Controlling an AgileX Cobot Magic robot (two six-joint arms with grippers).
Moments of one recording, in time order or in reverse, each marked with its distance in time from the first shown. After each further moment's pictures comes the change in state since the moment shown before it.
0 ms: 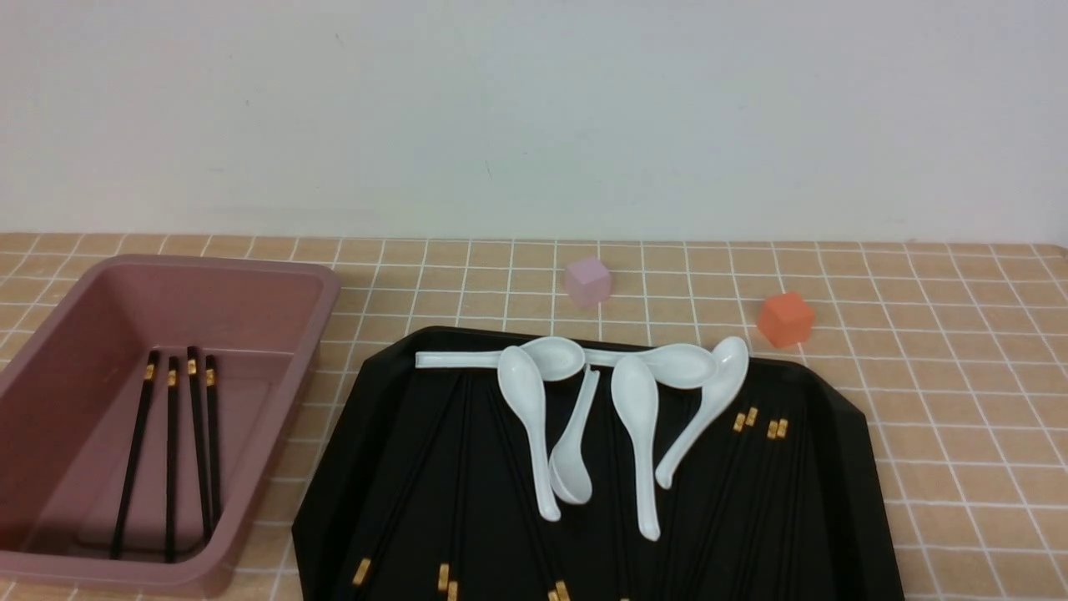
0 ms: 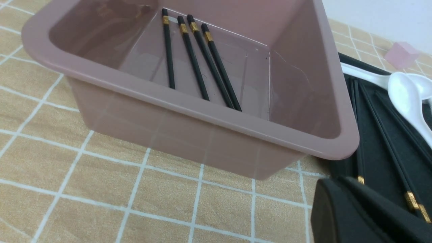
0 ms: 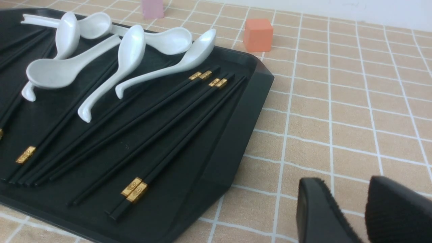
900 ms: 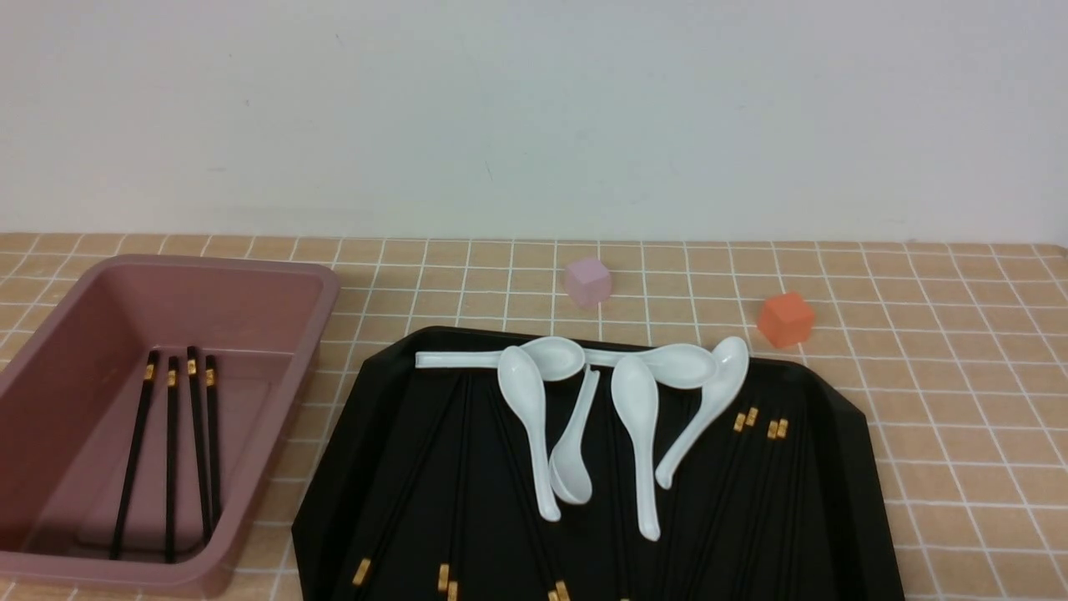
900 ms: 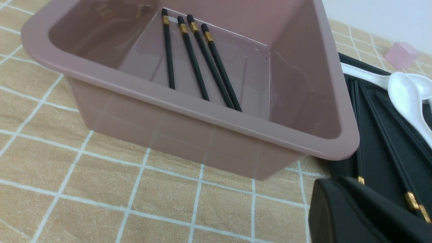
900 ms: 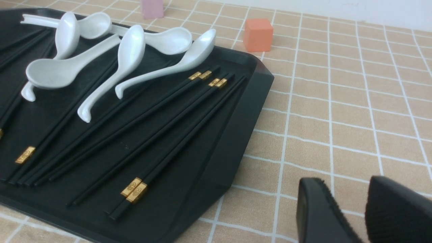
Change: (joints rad) right arm 0.000 0.000 0.000 0.000 0.000 0.000; left arm 0.000 0.000 0.000 0.000 0.000 0.000
